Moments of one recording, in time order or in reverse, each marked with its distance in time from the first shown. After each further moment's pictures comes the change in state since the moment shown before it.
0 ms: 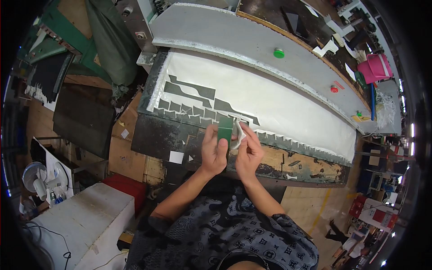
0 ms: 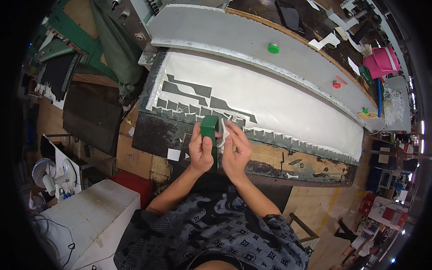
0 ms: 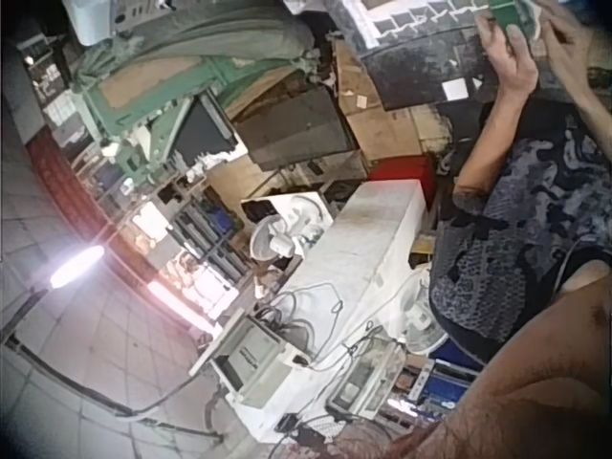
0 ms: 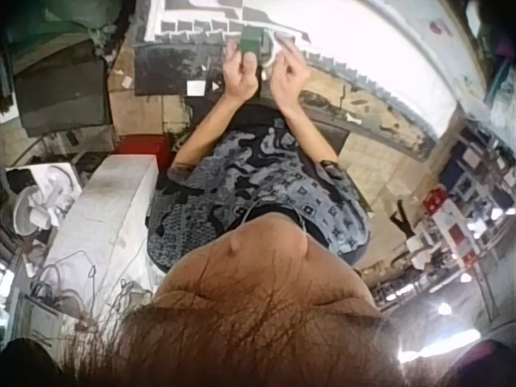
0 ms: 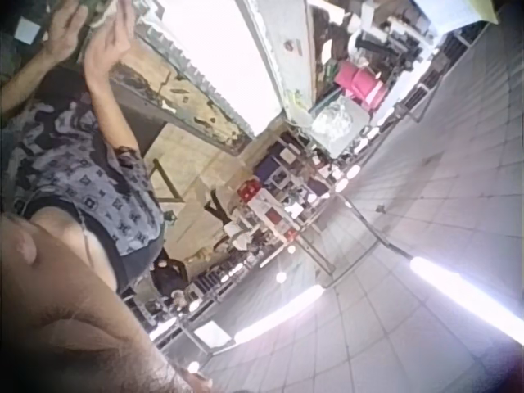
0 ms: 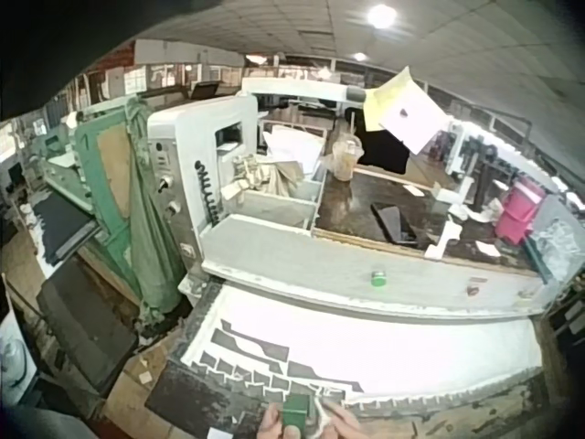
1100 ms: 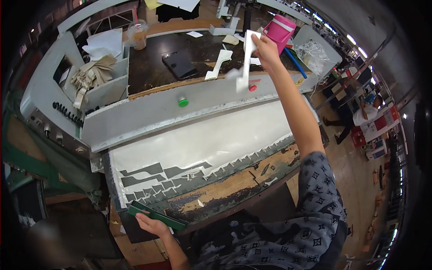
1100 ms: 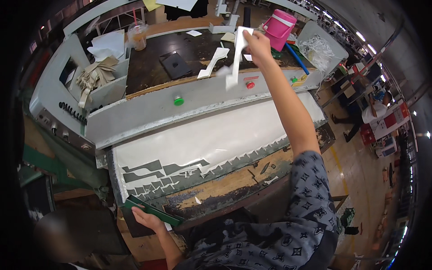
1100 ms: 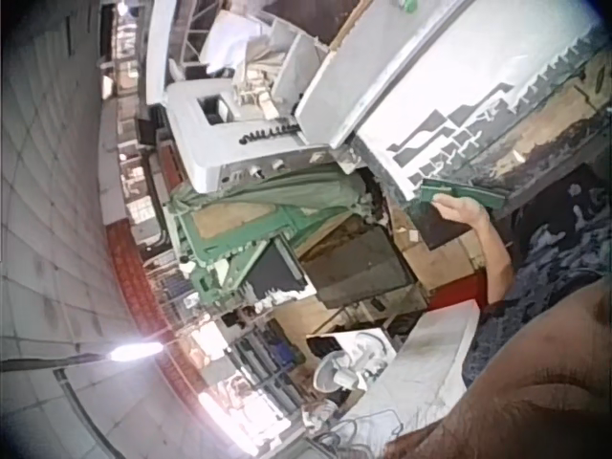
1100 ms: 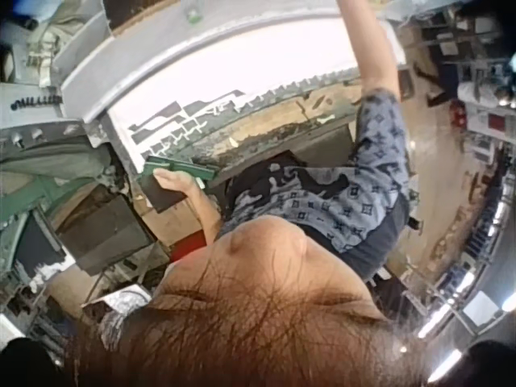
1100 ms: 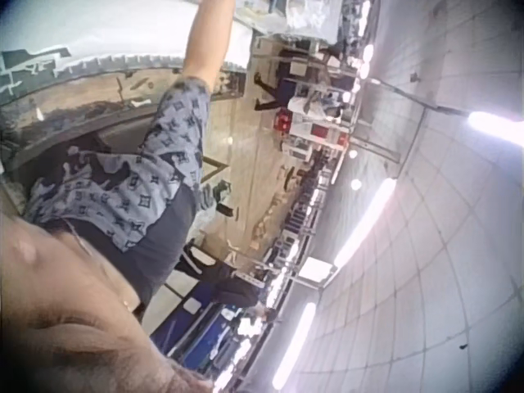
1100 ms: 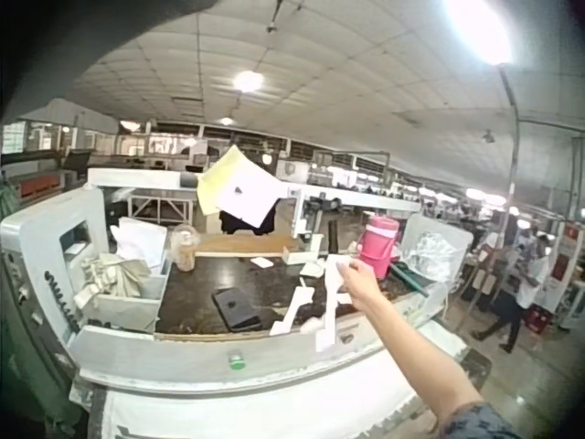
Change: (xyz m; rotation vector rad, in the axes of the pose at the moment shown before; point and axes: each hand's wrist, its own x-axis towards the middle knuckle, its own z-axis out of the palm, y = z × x) left_hand 0.006 -0.064 -0.074 -0.031 0.544 -0.292; right_hand 0.423 -0.098 -0.303 0.017 0.395 -0.074
